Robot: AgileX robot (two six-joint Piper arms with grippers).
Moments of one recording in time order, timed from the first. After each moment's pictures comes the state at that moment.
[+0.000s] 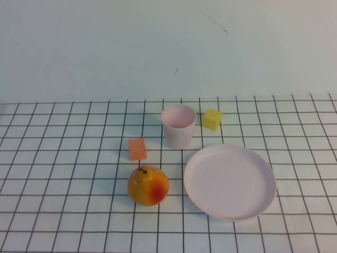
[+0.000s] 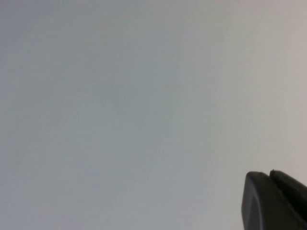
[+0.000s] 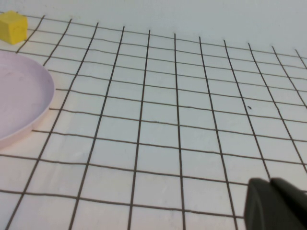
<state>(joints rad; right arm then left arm) -0.03 -0.01 0.03 -0.03 0.42 -0.13 0.00 -0.01 0.03 -0.01 -0.68 -0.07</state>
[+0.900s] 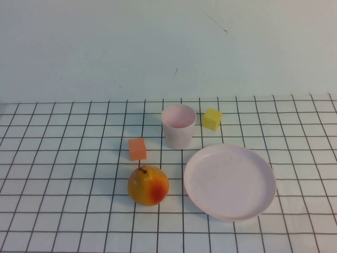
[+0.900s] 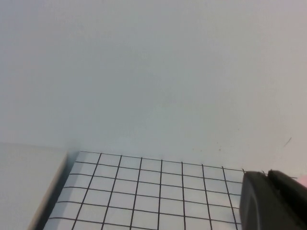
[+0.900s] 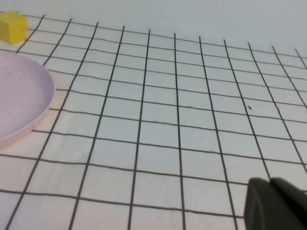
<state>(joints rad) -0.03 -0.01 0.03 -0.03 0.42 -0.13 0.00 0.20 -0.58 0.02 0.57 -0.22</state>
